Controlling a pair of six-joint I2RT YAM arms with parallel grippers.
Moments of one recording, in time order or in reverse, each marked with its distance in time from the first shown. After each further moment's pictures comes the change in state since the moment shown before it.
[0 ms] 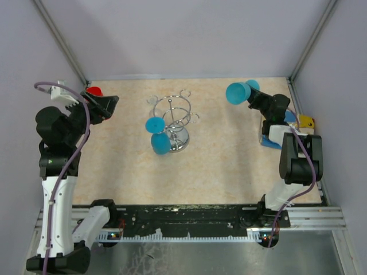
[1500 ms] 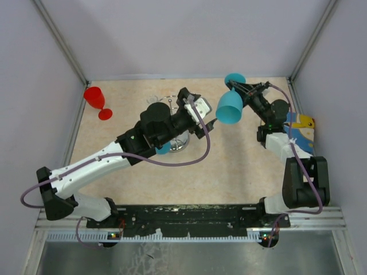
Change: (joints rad) left arm -1.089 0.534 0.240 0.302 -0.459 0.963; right arm 0.145 -0.266 -0.081 0.310 -0.253 0.003
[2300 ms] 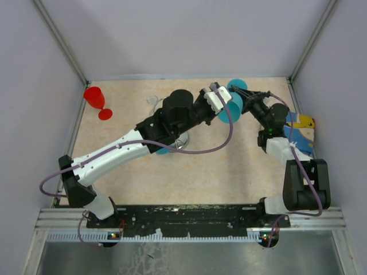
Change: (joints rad) left arm -0.016 0.230 0.262 -0.063 0.019 -0.037; right arm -0.014 -0.029 -0.082 -0.073 0.050 0.010
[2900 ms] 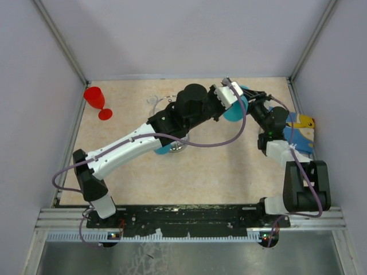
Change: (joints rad) left arm 0.007 0.129 0.165 -0.092 -0.007 -0.002; right arm -0.011 -0.005 -0.043 0.000 0.044 0.000
